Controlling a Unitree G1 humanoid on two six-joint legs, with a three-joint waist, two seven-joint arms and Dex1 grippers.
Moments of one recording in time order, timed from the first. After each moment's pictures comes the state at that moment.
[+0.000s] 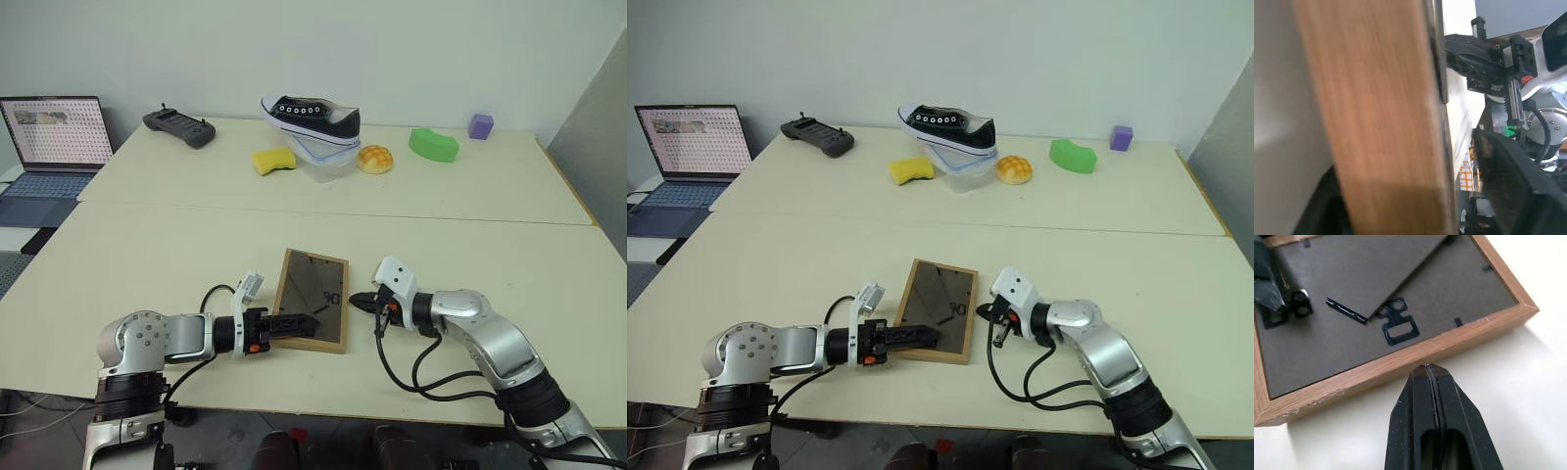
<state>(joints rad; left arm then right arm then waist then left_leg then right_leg) -0.36 0.44 0.27 0.00 -1.00 1.59 -0.55 -0.38 -0.44 0.32 -0.20 0.17 0.63 0.77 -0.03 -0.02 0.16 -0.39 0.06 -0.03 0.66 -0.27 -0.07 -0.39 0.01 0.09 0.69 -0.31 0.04</state>
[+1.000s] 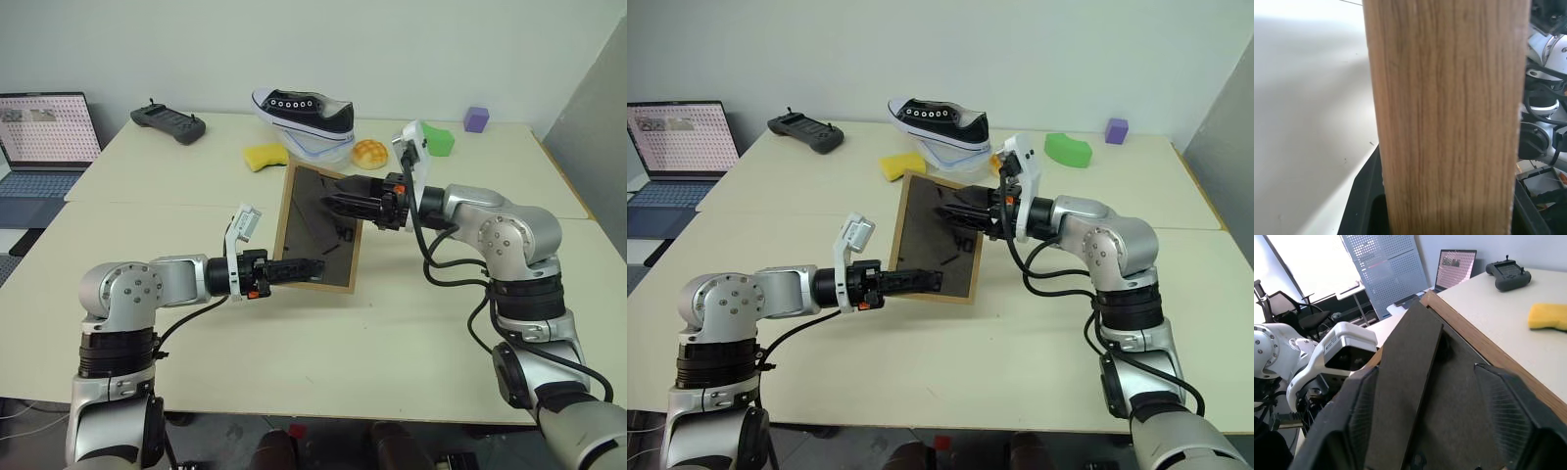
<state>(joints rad) -0.57 0.57 0.20 -0.07 -1.00 1.39 -0.74 -0.91 -0.31 0.02 0.00 0.59 0.94 0.77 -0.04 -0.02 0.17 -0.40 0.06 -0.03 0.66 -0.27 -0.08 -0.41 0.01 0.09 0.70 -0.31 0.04</state>
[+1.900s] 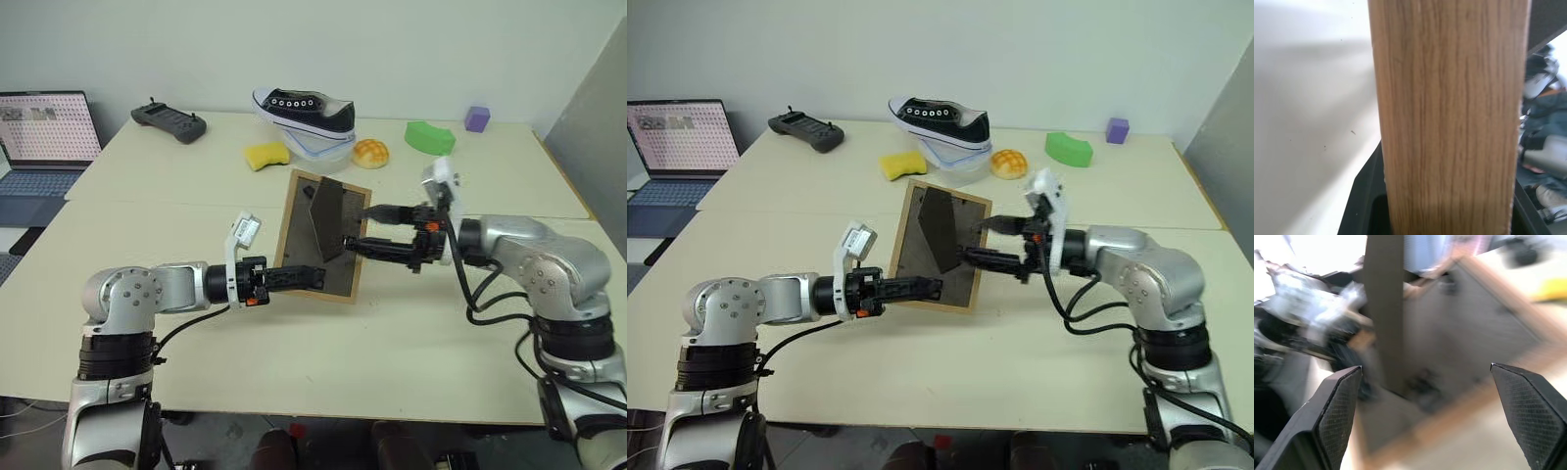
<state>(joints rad) -0.60 0.54 0.25 0.04 -1.12 1.50 -0.72 -0.60 -0.60 0.02 -0.27 0.49 0.63 0.86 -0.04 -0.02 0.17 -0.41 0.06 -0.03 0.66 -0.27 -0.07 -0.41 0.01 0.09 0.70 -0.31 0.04</state>
